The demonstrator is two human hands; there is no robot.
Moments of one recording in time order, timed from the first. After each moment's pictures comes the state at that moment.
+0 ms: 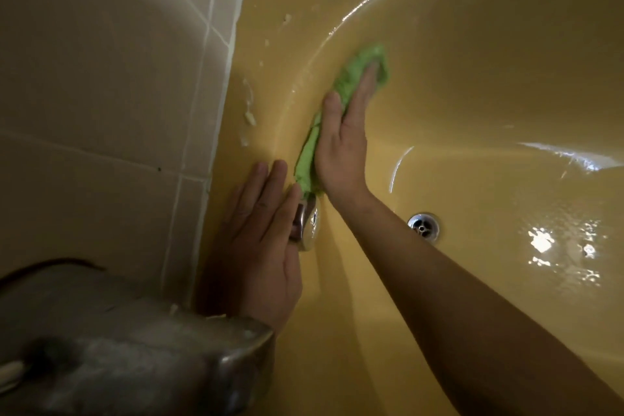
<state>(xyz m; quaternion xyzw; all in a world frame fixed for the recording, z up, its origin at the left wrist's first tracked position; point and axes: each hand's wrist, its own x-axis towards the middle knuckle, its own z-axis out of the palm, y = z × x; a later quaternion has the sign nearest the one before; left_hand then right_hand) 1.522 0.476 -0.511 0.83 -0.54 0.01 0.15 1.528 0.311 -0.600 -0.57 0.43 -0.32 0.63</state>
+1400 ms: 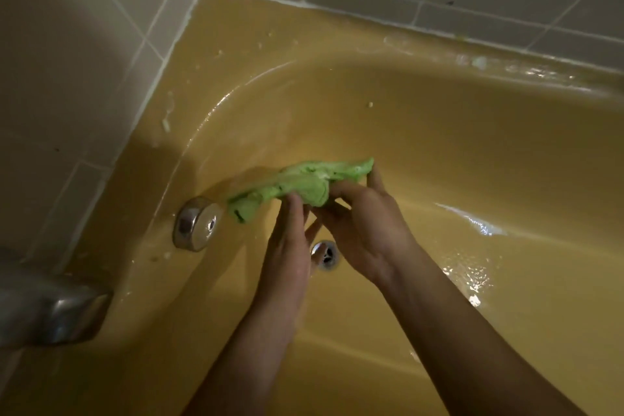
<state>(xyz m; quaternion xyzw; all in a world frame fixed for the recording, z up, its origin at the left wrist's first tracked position) 1.390 0.340 -0.498 0.64 0.09 -0.45 0.61 1.360 0.237 -0.496 -0.24 0.43 -0.13 0.86</state>
